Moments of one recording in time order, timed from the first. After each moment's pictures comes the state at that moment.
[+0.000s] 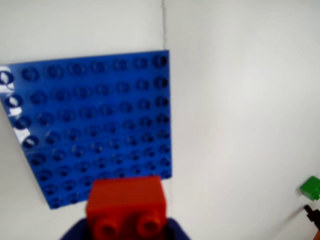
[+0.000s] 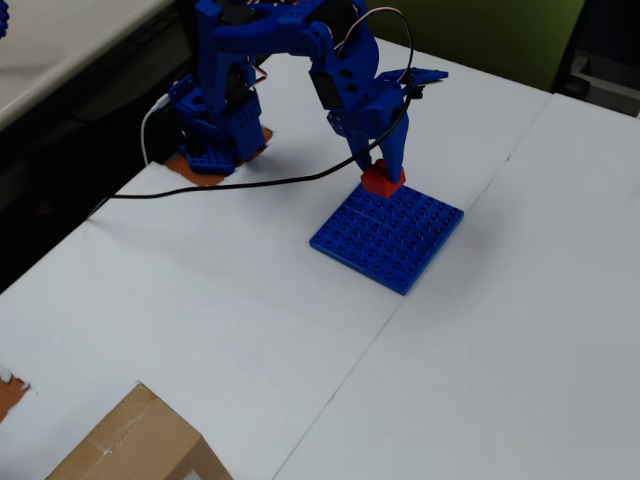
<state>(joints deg) -1.7 81.4 57.9 87.2 -176.4</state>
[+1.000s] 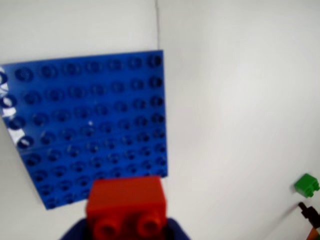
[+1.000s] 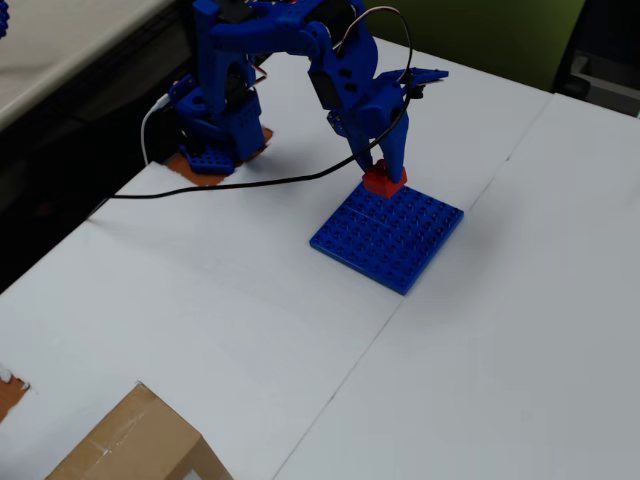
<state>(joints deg) -1.7 82.1 58.3 86.3 -176.4</state>
